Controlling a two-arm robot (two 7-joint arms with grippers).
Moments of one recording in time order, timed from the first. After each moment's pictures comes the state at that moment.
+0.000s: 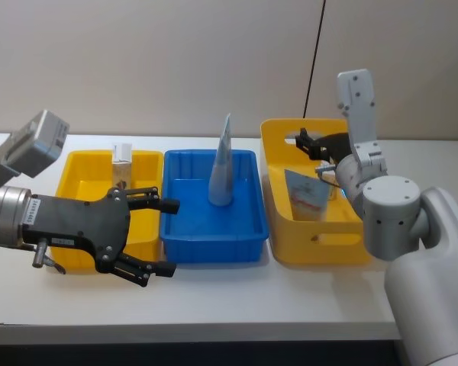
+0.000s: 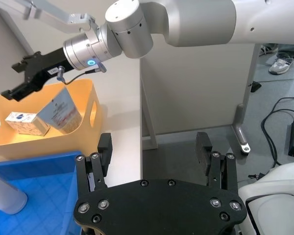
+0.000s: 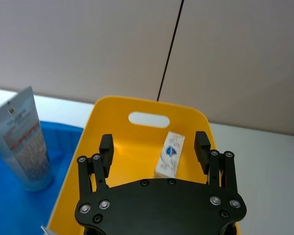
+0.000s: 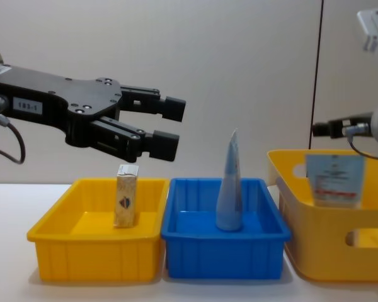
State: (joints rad) left arm -0.68 0.59 0.56 -1.41 -0.52 0.02 -1.31; right arm 0.55 -0.02 -0.09 -1.19 -0.18 0.33 0.00
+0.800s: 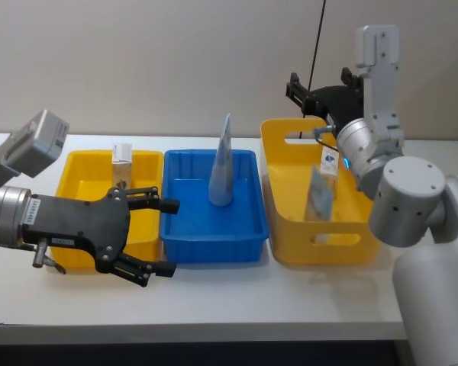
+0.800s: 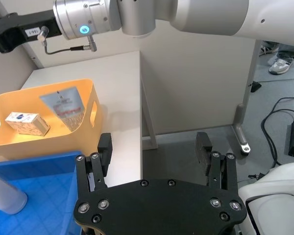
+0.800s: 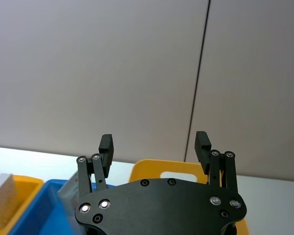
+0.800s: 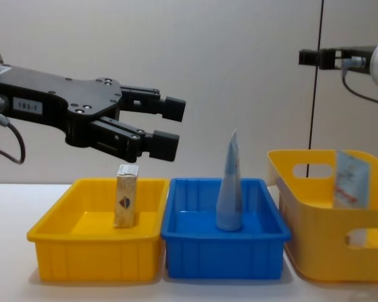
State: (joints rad) left arm -0.68 0.59 0.56 -1.41 -0.52 0.02 -1.31; right arm 0.52 -0.05 -0.06 -1.36 -0.08 0.23 0.09
